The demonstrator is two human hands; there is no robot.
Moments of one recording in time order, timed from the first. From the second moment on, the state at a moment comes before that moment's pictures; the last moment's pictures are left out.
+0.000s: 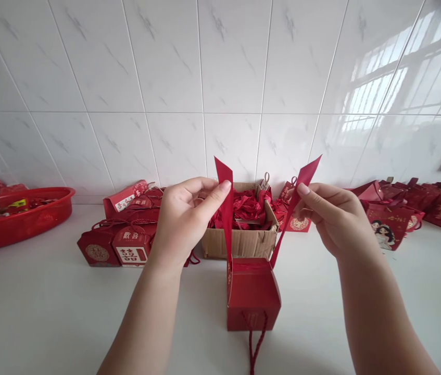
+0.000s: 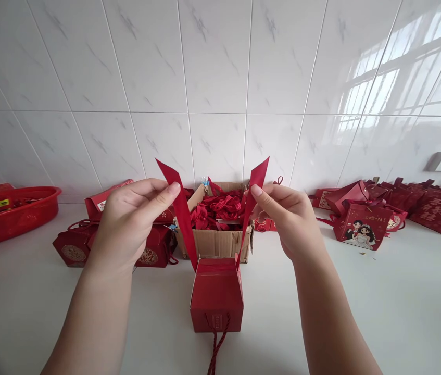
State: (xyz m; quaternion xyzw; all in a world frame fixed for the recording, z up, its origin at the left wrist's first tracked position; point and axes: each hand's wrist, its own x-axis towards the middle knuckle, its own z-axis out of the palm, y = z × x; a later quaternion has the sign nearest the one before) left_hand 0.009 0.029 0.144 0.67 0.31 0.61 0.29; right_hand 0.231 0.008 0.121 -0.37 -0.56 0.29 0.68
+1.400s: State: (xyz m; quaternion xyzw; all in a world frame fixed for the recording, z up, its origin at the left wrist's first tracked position) left_hand 0.007 0.037 0.141 0.67 0.30 0.63 0.26; right_hand 0.230 0.011 0.119 -0.32 -0.56 0.29 0.70
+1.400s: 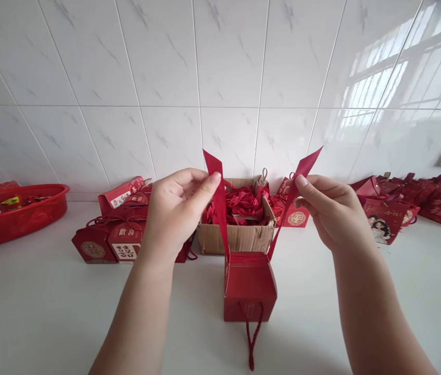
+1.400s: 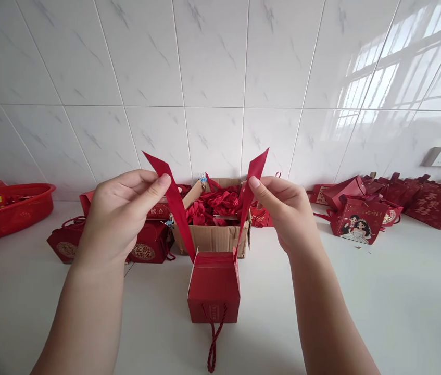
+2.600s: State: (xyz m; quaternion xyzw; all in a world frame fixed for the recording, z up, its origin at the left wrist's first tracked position) left_hand 0.036 0.028 0.132 0.72 0.32 0.49 0.38; right_hand 0.194 0.006 0.116 -0.28 -0.66 0.39 0.58
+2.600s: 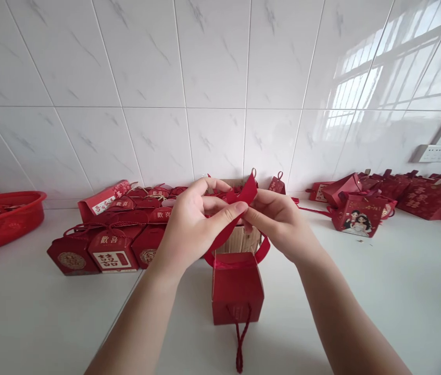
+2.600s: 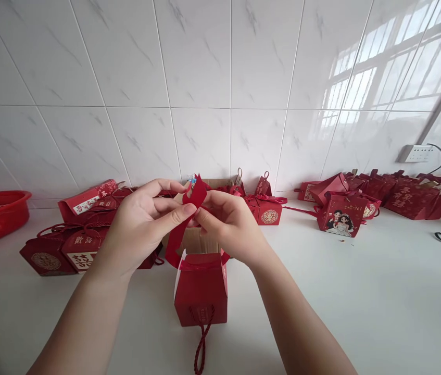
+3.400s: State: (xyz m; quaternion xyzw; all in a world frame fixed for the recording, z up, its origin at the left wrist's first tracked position) left_hand 0.045 0.033 0.129 0.69 0.27 0.58 0.33; right_hand 0.203 0.014 0.116 -0.20 -0.60 0.52 0.57
